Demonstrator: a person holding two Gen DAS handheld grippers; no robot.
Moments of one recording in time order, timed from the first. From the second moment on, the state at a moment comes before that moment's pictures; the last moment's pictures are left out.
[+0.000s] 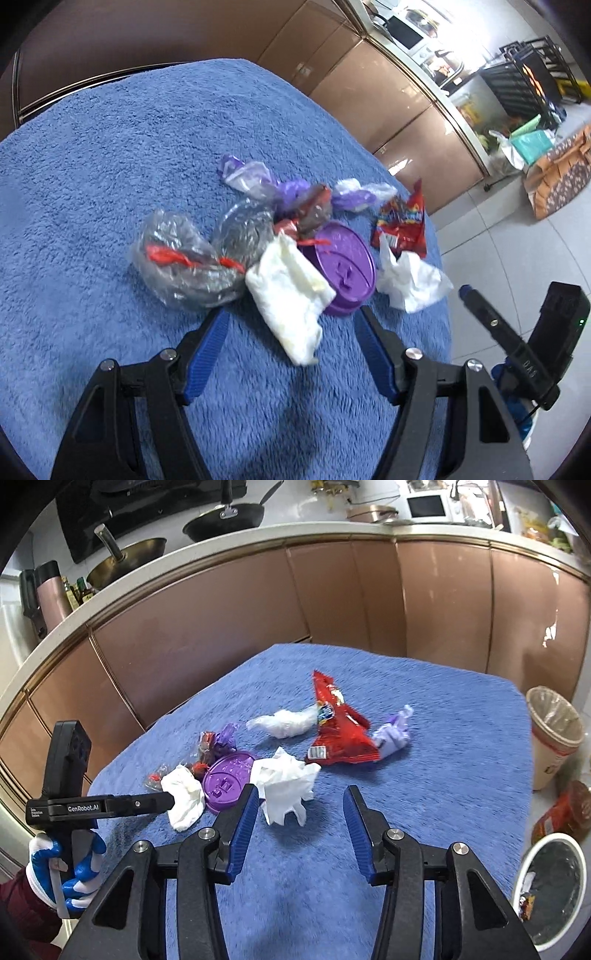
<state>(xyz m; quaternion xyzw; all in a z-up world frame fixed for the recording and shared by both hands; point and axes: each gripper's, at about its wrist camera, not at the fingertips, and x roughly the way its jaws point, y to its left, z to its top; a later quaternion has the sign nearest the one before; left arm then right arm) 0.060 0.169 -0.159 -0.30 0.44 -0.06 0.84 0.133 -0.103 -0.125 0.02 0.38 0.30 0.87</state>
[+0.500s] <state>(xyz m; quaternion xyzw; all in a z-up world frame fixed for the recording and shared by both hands) 0.074 0.174 -0.177 -0.37 0.43 -0.09 0.82 0.165 -0.072 -0.154 0.03 0.41 0.32 0.85</state>
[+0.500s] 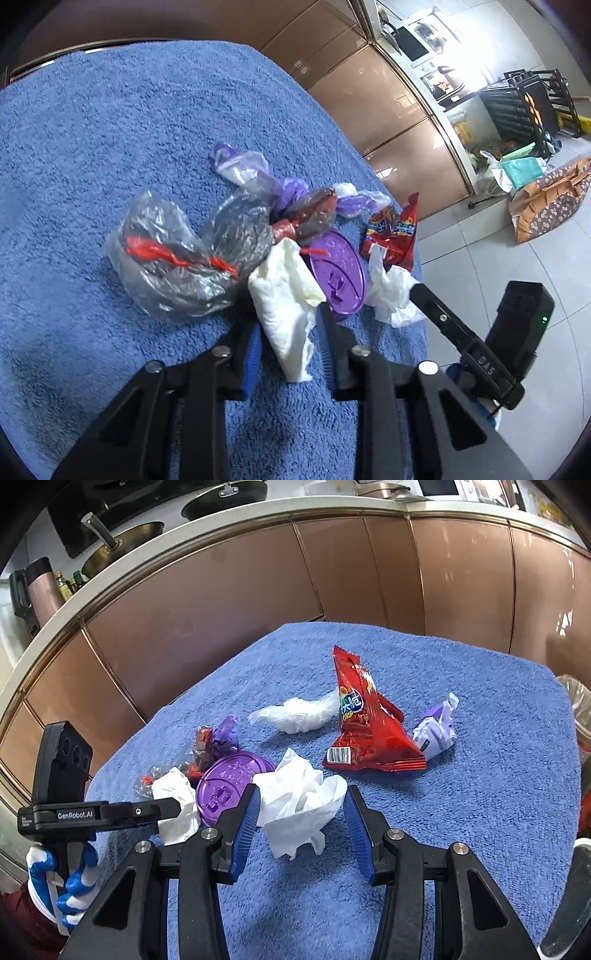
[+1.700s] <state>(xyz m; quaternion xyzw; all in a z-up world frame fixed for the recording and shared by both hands) -0.013 0.121 -0.084 -0.31 0.38 -0.16 0.86 0.039 -0.156 -0.058 0.04 0.31 0.29 0.90</state>
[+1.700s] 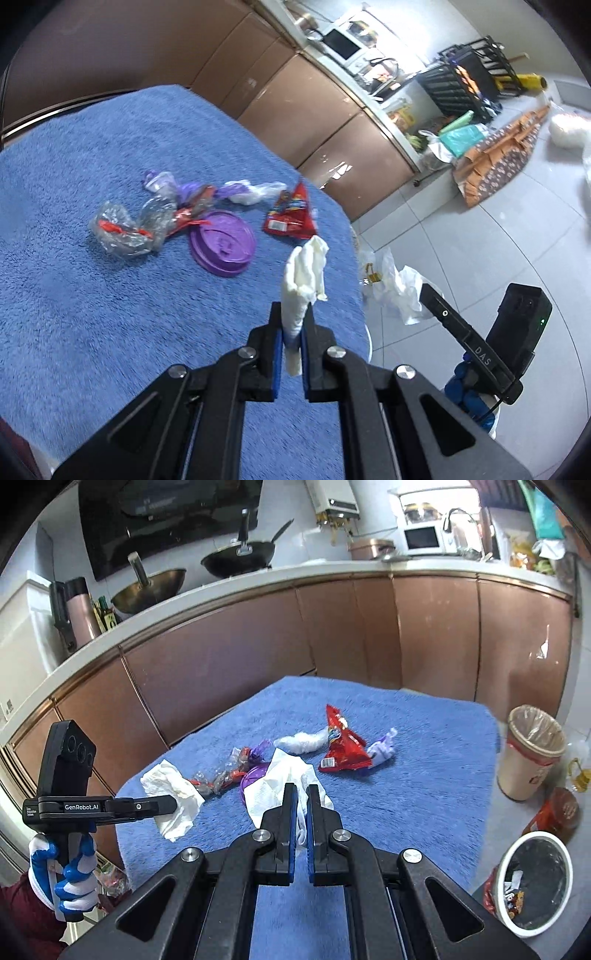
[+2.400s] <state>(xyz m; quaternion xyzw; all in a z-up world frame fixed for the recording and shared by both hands) -0.030 0.034 -0.037 -0.23 0.39 -0.23 0.86 -0.017 -0.273 -0.052 0.10 0.28 0.19 0.94</state>
